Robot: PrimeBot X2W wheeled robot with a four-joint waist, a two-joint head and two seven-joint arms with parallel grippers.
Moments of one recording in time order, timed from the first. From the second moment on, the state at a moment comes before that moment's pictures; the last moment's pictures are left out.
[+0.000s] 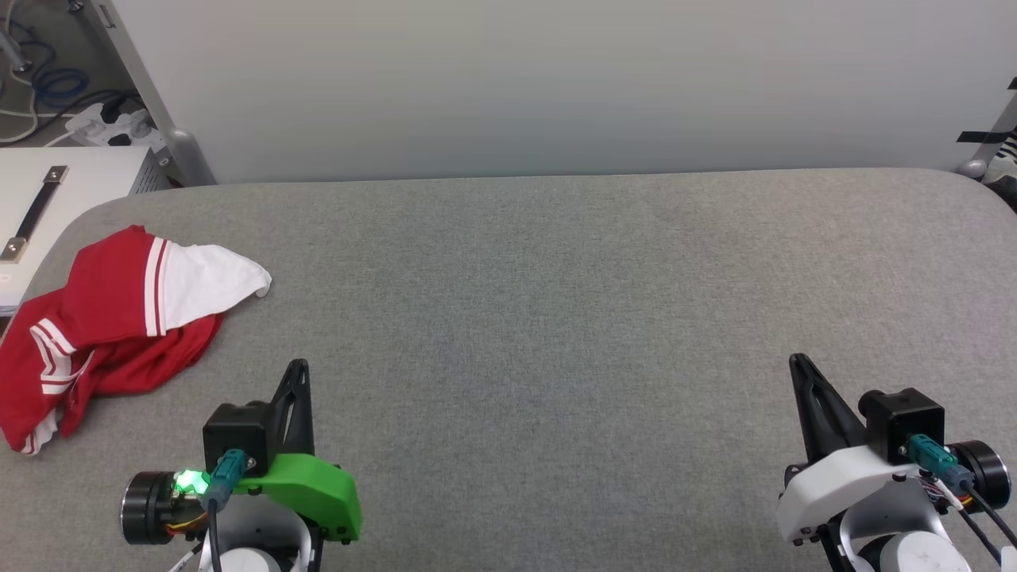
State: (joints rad) left arm 0.01 0.06 0.00 0.00 -0.01 0.00 0.00; right arm -0.01 -0.05 0.00 0.00 0.01 0.13 0.00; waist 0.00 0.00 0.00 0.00
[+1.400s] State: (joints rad) left arm 0.01 0.06 0.00 0.02 -0.05 -0.01 -0.04; right arm -0.01 -0.05 -0.01 0.02 0.05 0.13 -0.04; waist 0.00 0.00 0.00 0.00
